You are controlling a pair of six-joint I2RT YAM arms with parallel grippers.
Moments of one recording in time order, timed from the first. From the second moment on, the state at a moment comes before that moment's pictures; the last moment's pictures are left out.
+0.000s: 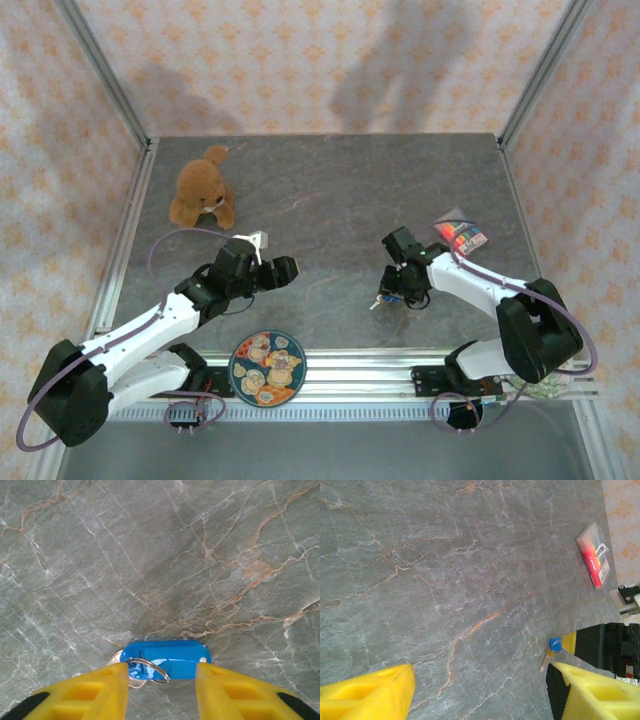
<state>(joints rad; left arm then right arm) -0.56 1.01 0.51 -0.17 0.16 -0.83 0.52 1.37 0.72 -0.70 -0.07 0.79</state>
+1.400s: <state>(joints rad) -0.57 1.02 0.48 -0.14 0.13 -0.85 0.55 1.38 0.85 -0.72 -0.07 0.80</state>
